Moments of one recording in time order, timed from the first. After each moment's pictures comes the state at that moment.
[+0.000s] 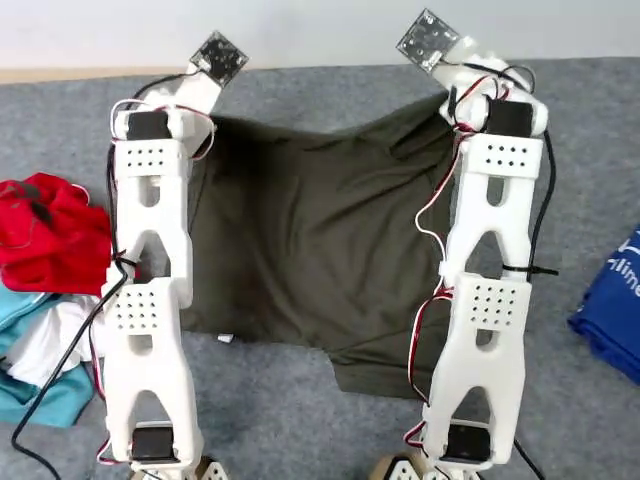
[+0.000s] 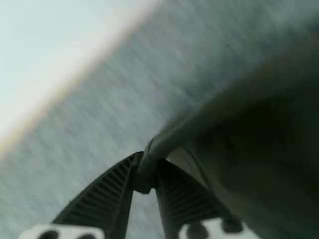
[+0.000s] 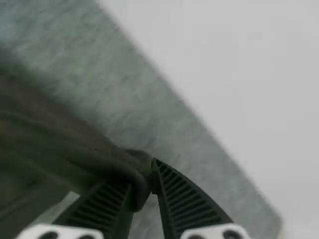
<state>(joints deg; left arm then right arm) -6.2 55.0 -62.5 76.7 -35.4 3.2 57.6 -84.8 75.3 55.7</state>
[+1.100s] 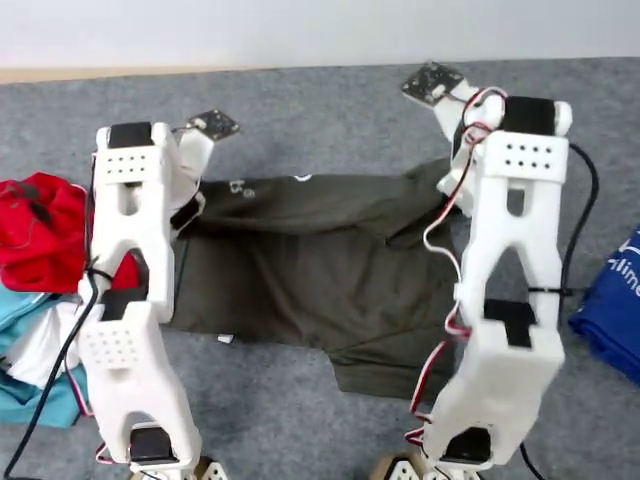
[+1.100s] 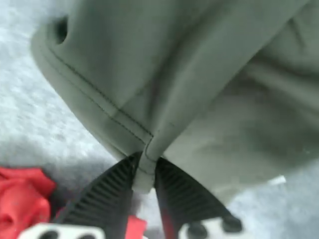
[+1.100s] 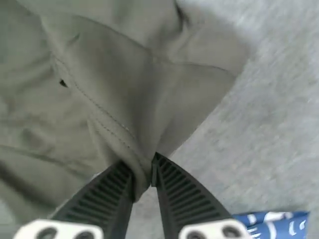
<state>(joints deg) -8.4 32.4 -25.1 98.8 -39.3 2.4 19.5 -35.0 100.4 47.0</state>
